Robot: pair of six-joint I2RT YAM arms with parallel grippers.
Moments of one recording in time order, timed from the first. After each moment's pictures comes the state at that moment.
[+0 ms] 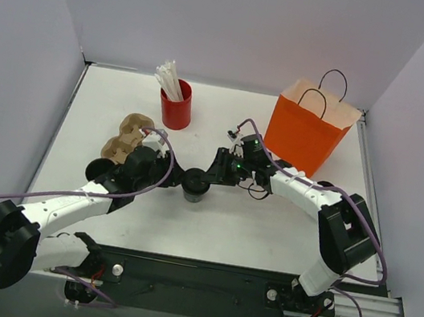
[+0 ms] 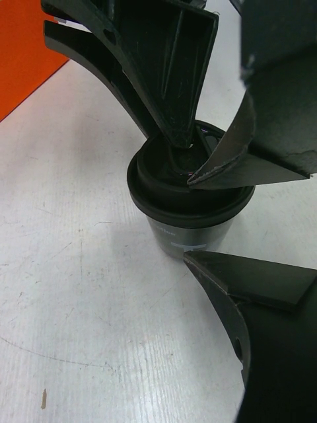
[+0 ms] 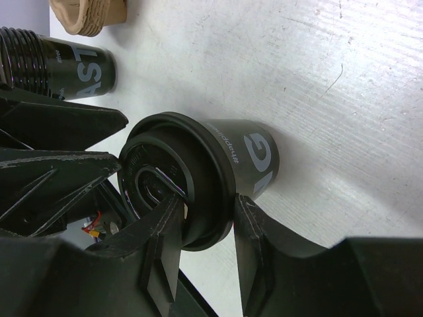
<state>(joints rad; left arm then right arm) -0.60 1.14 0.56 0.10 -0.03 -0.68 0.60 1.66 0.99 -0.11 -0.46 0.57</state>
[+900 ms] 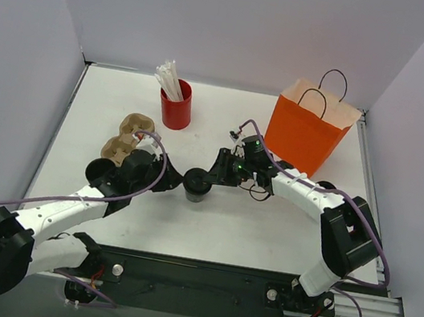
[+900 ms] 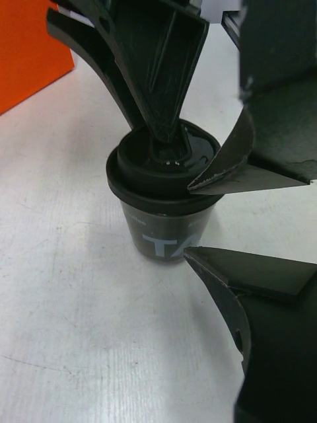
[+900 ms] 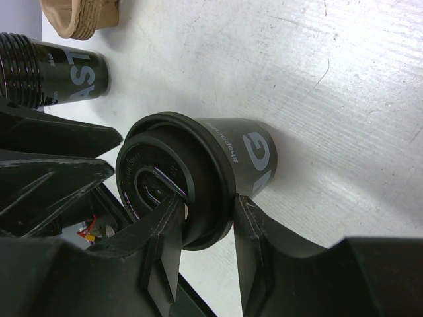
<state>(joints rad) -0.59 1.08 0.52 0.06 -0.02 -0.81 0.60 1.63 0.98 -0.12 -0.43 0.58</state>
